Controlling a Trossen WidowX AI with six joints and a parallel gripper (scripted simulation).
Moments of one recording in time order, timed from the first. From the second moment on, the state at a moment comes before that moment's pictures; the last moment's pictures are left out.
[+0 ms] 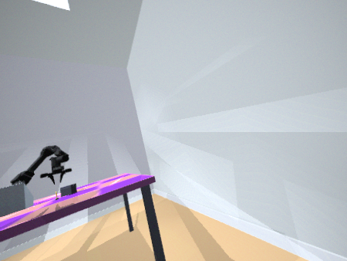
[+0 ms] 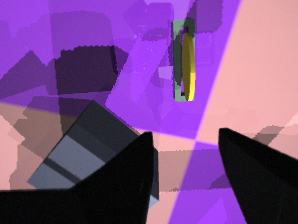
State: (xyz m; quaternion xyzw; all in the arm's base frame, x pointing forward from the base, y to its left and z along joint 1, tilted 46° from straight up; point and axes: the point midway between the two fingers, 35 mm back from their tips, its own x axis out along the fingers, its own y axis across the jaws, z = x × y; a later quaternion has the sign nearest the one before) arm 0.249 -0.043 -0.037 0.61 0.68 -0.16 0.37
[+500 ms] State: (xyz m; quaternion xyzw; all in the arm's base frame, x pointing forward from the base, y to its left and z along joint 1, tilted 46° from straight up) arm 0.244 -0.035 -0.075 0.62 0.67 -0.16 0.37
